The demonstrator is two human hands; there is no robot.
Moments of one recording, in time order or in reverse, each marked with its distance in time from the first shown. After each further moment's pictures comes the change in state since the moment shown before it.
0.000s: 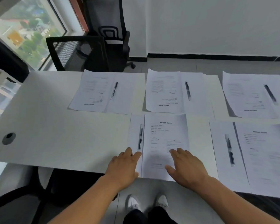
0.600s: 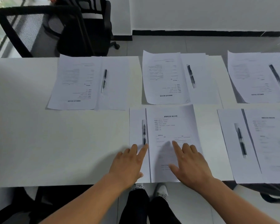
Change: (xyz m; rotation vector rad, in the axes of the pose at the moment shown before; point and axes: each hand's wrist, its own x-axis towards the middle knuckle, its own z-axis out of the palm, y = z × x) left_hand 0.059 -0.043 0.019 0.104 -0.001 0.207; right_hand 0.039 -0.023 0.037 -0.046 -0.019 0.150
